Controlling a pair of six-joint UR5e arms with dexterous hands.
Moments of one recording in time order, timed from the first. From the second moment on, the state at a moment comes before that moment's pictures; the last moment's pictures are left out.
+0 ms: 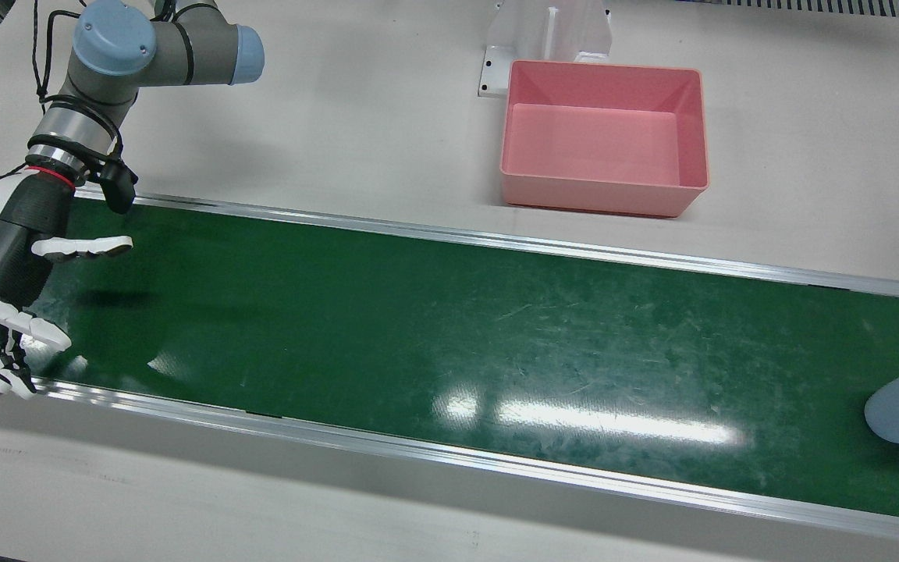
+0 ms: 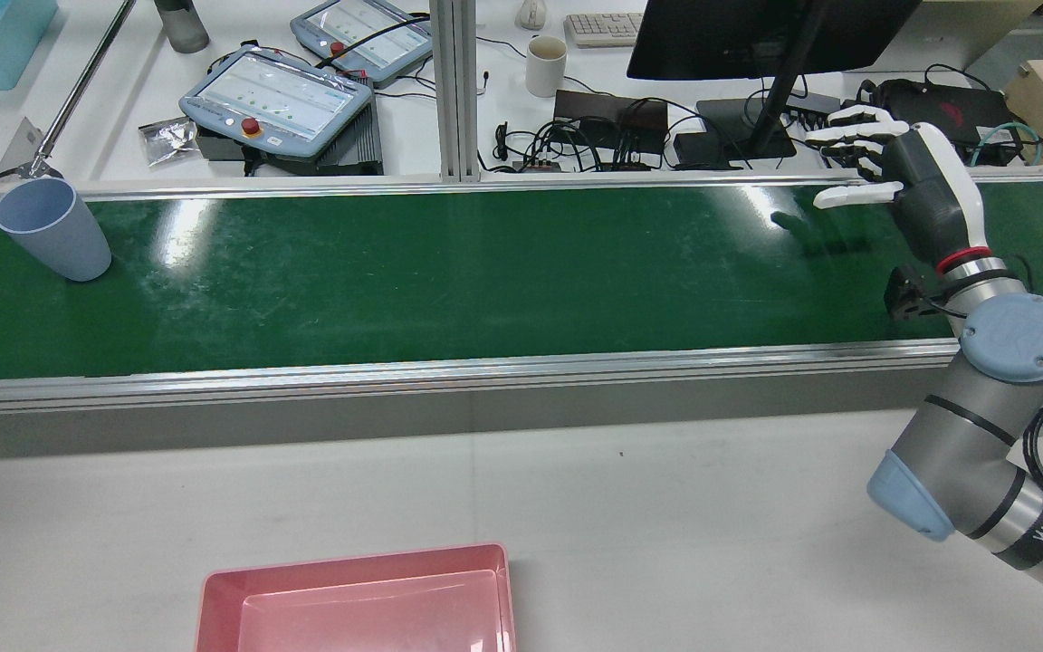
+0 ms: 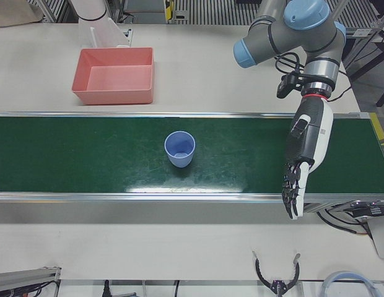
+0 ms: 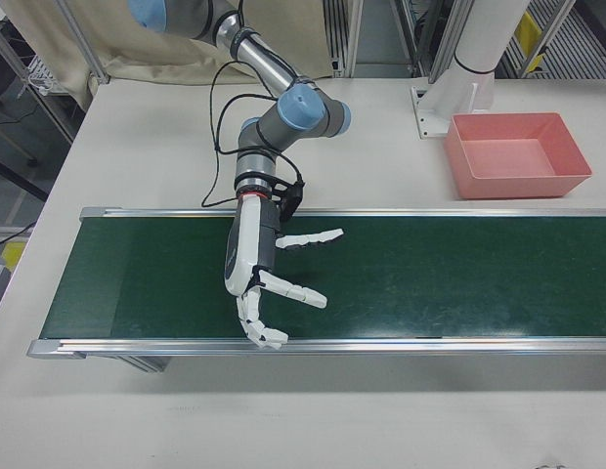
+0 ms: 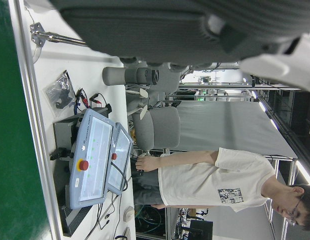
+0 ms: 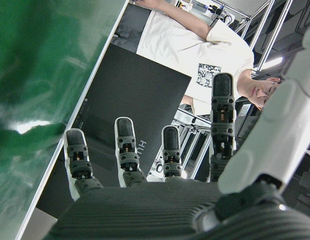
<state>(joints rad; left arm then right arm) -1.42 -1.77 -1.71 0.31 1.79 0.00 0.92 -1.36 1.76 -3.46 -0.88 -0.45</state>
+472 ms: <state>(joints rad) -1.42 -1.77 -1.71 0.31 1.79 0.00 0.92 -1.37 1.75 -3.46 -0.90 -0.44</state>
